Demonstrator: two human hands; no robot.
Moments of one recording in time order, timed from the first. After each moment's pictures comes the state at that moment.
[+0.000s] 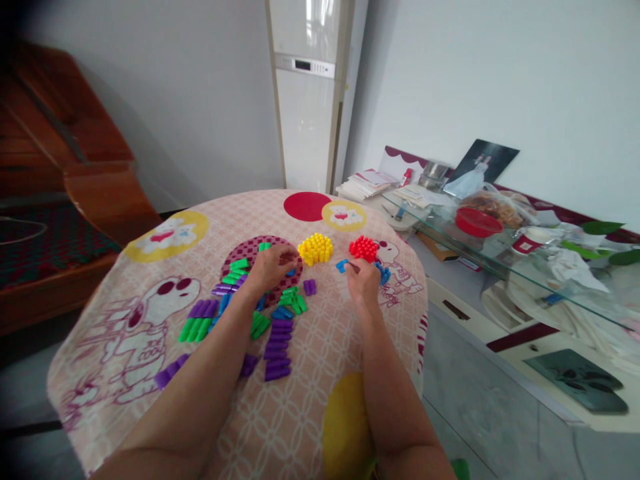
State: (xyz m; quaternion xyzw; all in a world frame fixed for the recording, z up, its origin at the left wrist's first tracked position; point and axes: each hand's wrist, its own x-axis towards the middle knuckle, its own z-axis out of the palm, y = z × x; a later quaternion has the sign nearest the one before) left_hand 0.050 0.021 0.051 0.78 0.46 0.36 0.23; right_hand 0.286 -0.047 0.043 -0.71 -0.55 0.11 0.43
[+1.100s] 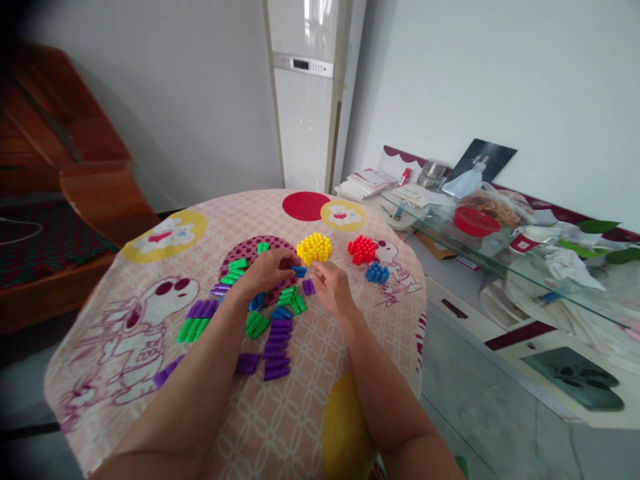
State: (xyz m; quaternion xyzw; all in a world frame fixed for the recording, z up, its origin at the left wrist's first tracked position) left_hand 0.045 0.013 0.065 0.82 0.41 0.28 0.28; right_hand 0.239 -0.046 0.032 -0.51 -0.71 0.15 0.46
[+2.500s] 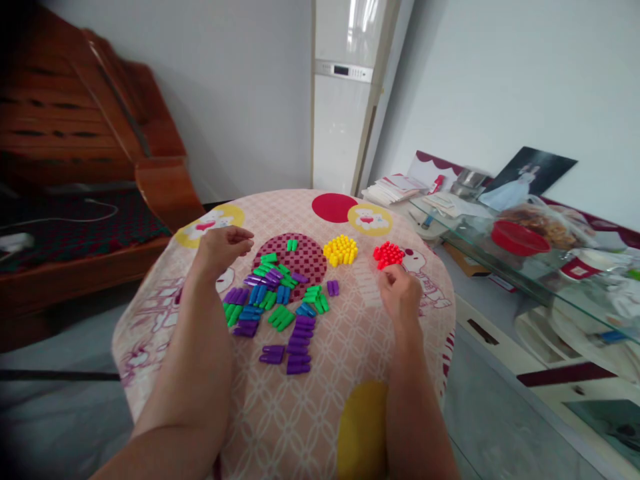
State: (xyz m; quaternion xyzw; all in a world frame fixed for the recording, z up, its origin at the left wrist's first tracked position) left_hand -0.081 0.012 0.086 0.59 0.64 0.43 0.23; right_hand 0.312 -0.066 0.055 -0.70 -0.62 -0.05 0.36
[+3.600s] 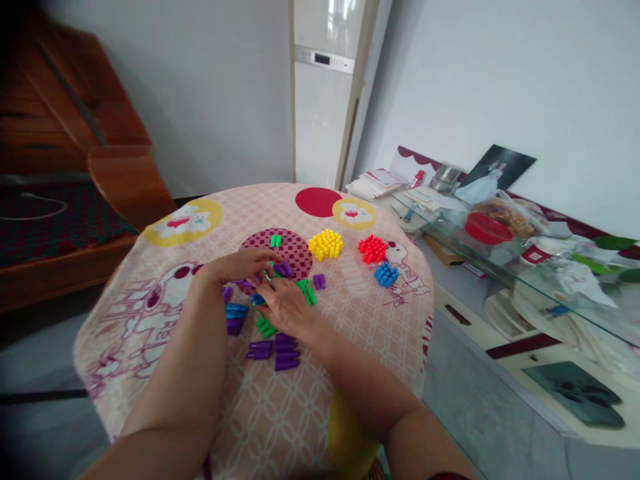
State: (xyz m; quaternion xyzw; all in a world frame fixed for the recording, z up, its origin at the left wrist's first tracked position) left_hand -0.029 0.014 0.072 0.68 0.45 0.21 0.54; right_hand 0.135 -0.073 0.023 -0.39 -0.89 0.08 0.23
